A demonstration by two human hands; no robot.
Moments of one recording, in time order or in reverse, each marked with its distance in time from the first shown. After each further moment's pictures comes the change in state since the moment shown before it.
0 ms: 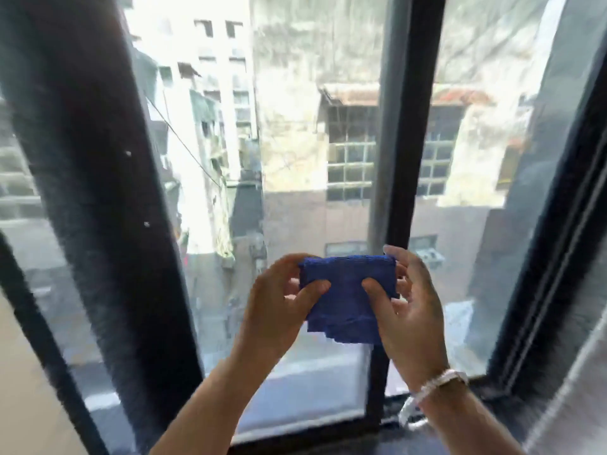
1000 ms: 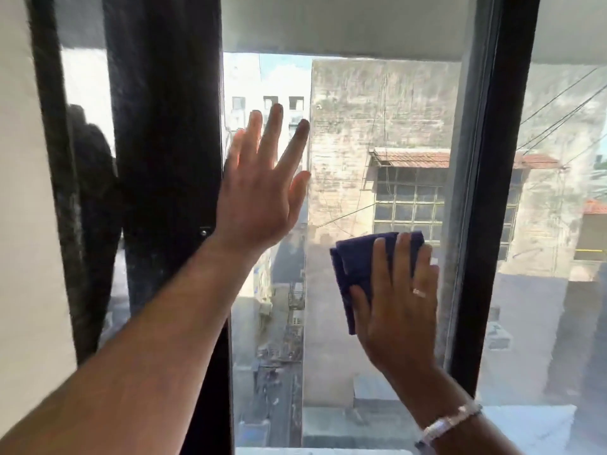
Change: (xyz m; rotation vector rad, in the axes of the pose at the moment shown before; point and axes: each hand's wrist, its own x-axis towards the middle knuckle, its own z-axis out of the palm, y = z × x) left_hand 0.189 0.106 -0.117 1.382 0.525 0.732; right_hand 0.114 -0.014 0.108 -0.870 0.123 -0.636
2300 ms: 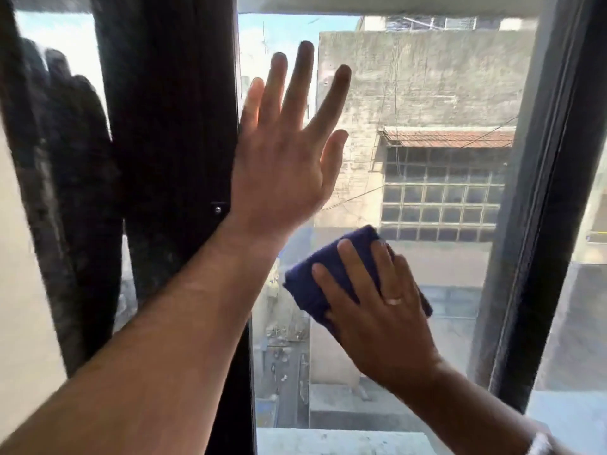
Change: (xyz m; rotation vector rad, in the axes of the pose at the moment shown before) left_hand -0.004 -0.006 0.015 0.075 0.110 0.052; right_hand -0.013 -0.036 0.038 -0.050 0.016 -0.516
